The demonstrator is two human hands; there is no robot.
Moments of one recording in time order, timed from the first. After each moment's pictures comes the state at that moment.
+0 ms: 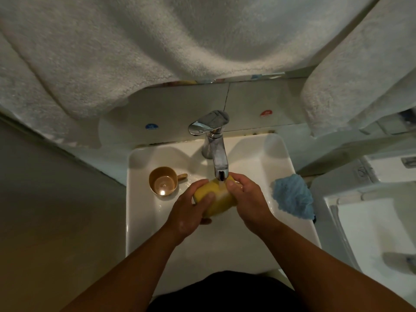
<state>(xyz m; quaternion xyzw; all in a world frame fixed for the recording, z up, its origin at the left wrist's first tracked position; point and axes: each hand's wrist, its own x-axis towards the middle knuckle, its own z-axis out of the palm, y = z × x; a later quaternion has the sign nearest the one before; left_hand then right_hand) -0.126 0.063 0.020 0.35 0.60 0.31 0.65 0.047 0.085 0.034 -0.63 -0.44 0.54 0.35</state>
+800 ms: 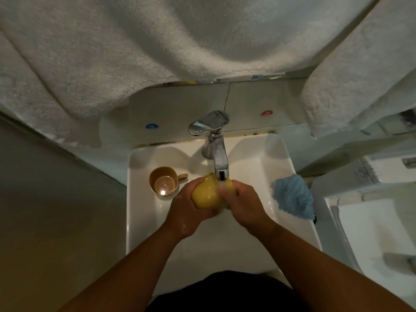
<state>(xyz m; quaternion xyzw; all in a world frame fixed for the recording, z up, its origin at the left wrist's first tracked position) -0.135 0.062 0.012 0.54 0.62 0.30 0.48 0.042 0.081 0.035 -0.62 -0.51 0.52 0.28</state>
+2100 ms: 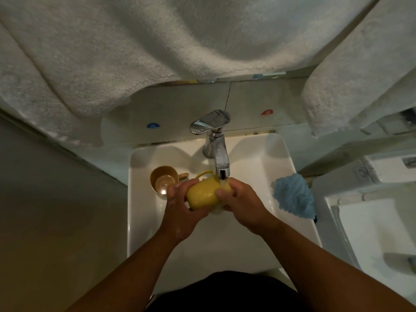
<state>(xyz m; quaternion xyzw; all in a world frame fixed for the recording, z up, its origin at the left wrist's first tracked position) -0.147 0.050 -0.001 0.54 0.65 0.33 0.43 0.042 0.081 0.047 -0.56 -0.49 0.61 0.28</state>
